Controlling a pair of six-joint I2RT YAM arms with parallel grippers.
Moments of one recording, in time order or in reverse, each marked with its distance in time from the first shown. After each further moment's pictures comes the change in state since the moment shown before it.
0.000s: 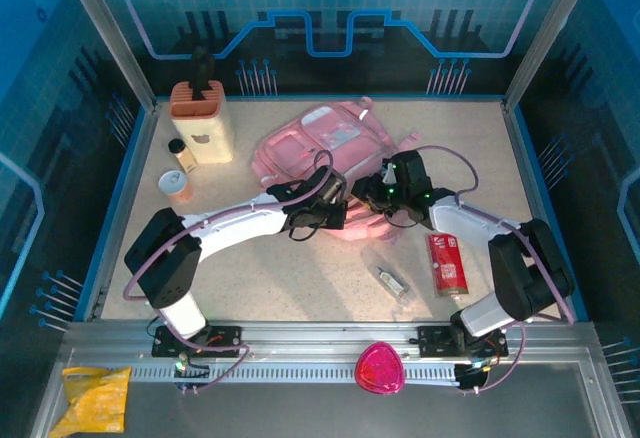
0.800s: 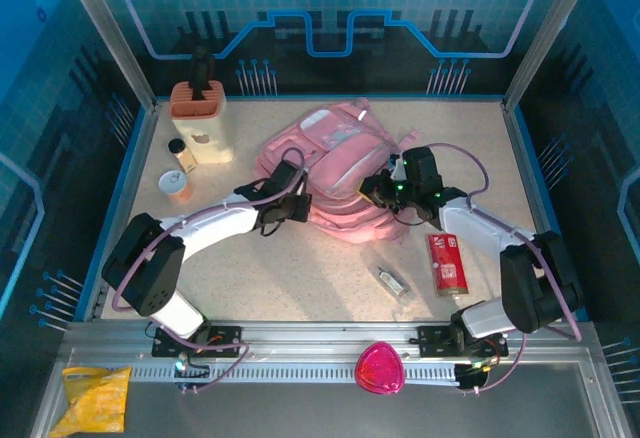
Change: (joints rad) left arm 0.217 -0.103 -0.202 0.119 -0.097 0.264; right arm -0.053 -0.087 -0.002 -0.054 -0.066 0.002
